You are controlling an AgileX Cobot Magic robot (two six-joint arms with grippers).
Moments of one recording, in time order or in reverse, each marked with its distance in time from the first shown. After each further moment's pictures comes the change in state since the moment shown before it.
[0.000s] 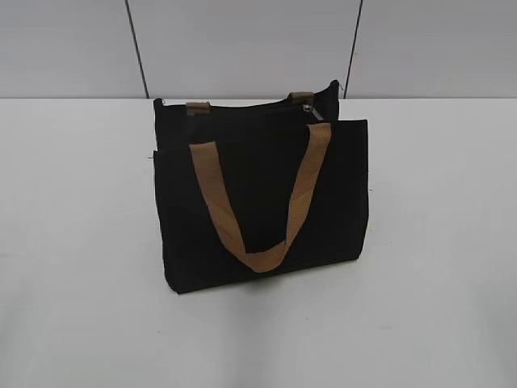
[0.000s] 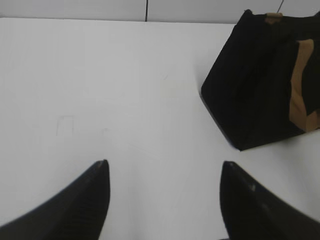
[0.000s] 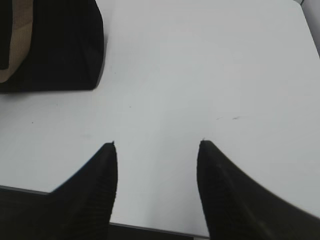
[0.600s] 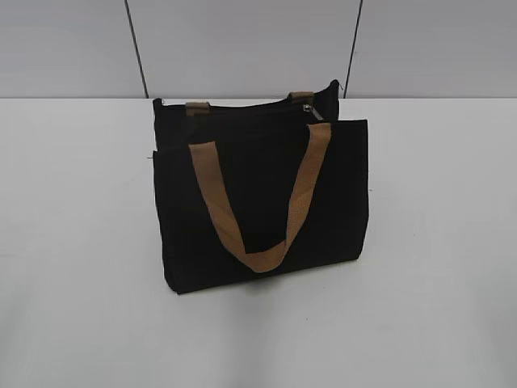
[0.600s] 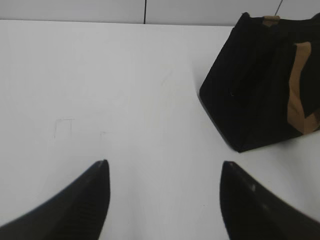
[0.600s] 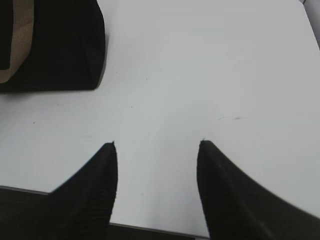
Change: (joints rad) left arm 0.000 -0.001 0.000 -0.004 -0.004 0.001; right arm 0.001 0.000 0.002 0.007 0.000 0.000
